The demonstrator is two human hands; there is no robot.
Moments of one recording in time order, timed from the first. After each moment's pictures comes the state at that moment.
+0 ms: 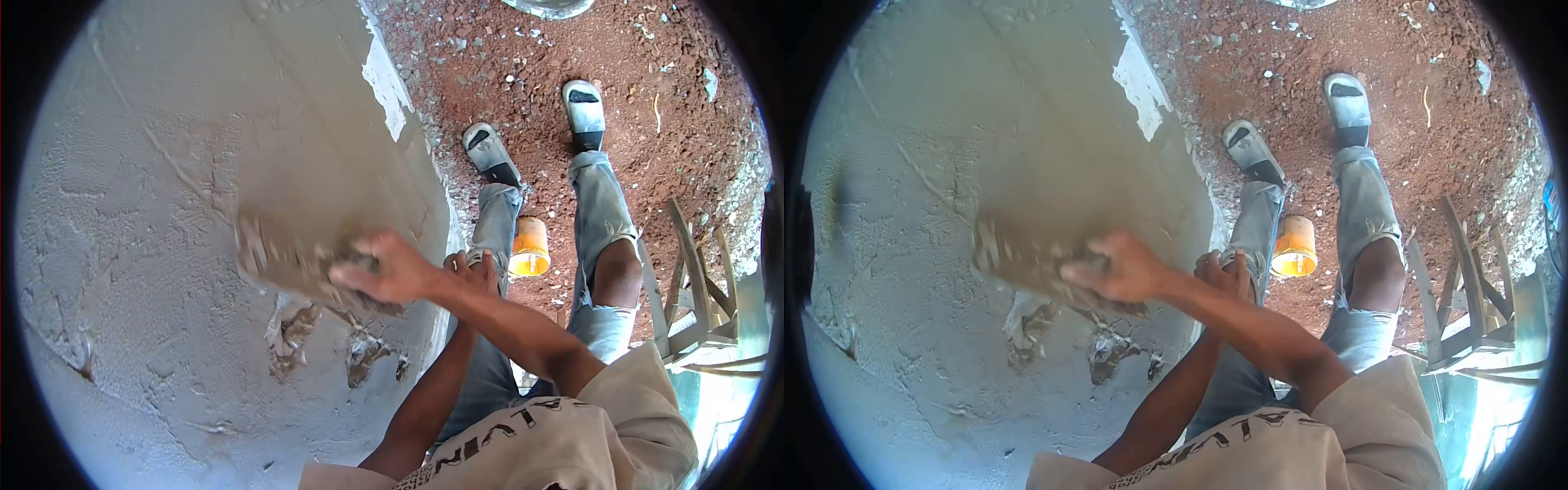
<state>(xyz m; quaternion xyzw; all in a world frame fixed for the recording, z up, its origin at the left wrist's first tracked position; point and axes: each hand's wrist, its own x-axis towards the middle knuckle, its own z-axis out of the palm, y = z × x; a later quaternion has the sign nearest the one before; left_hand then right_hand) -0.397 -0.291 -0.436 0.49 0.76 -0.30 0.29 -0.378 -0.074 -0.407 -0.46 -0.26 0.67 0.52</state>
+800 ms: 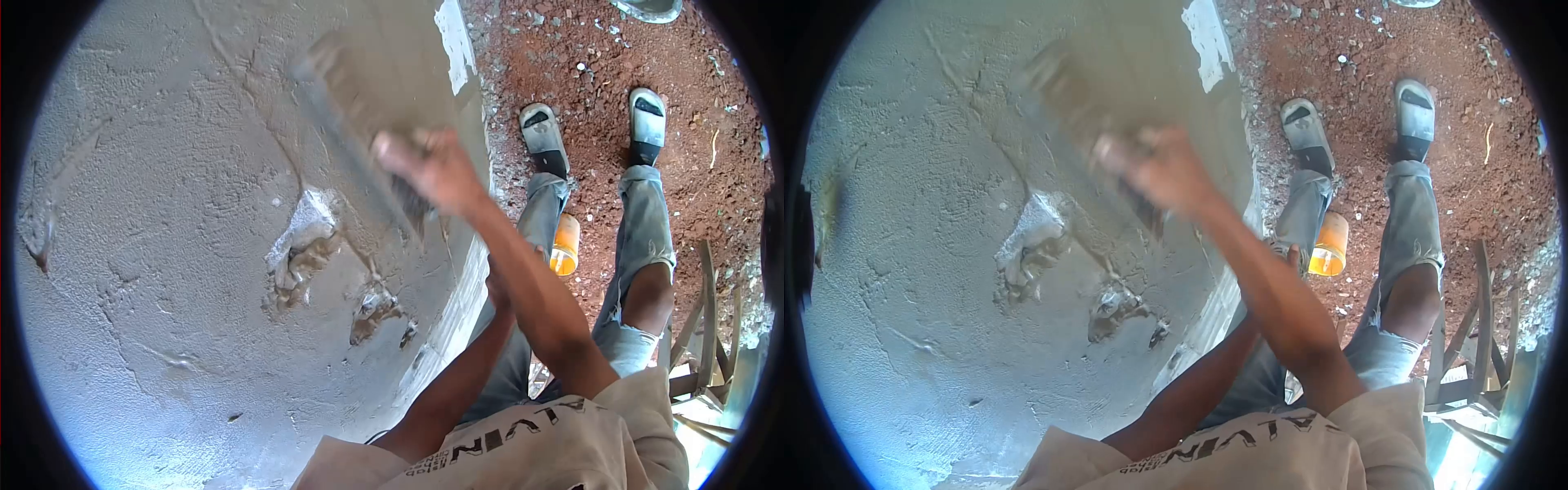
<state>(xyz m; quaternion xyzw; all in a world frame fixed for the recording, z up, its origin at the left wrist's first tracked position) -0.391 -0.374 -0.439 0.50 0.76 -0.29 0.31 -0.378 -0.057 -0.430 -0.43 -0.08 0.82 0.37</state>
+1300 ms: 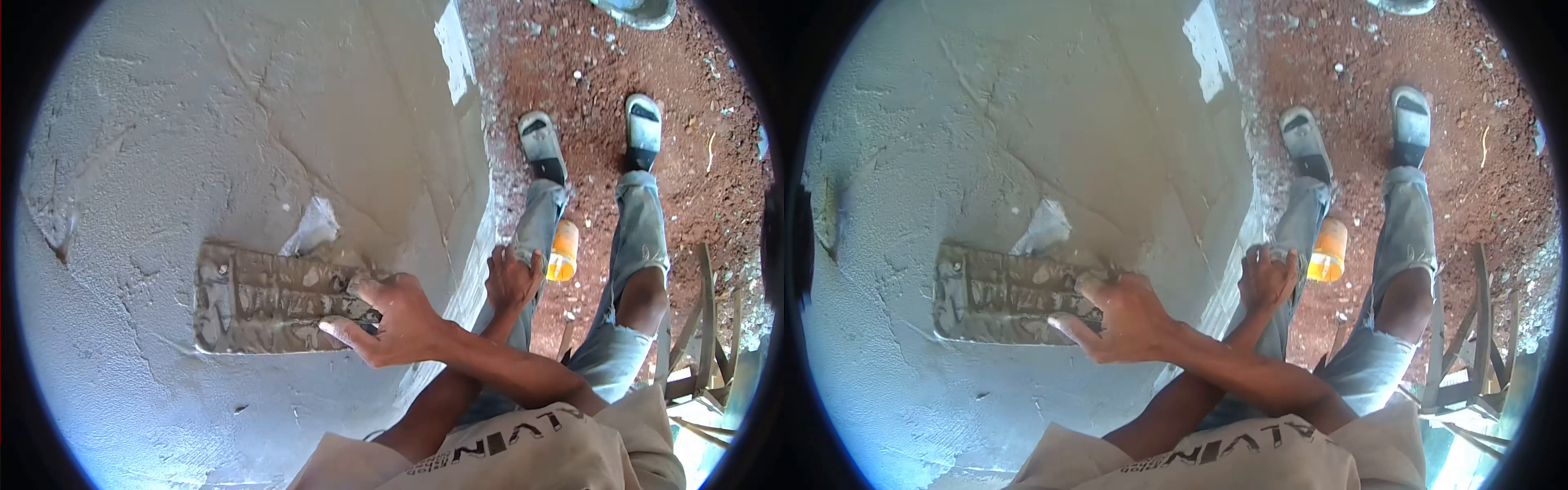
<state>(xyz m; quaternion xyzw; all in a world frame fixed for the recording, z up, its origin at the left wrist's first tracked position) -0.363 -0.286 -0.415 0.36 0.77 -0.37 0.38 -0.387 -0.111 -0.289 -0.44 -0.26 0.72 0.47</state>
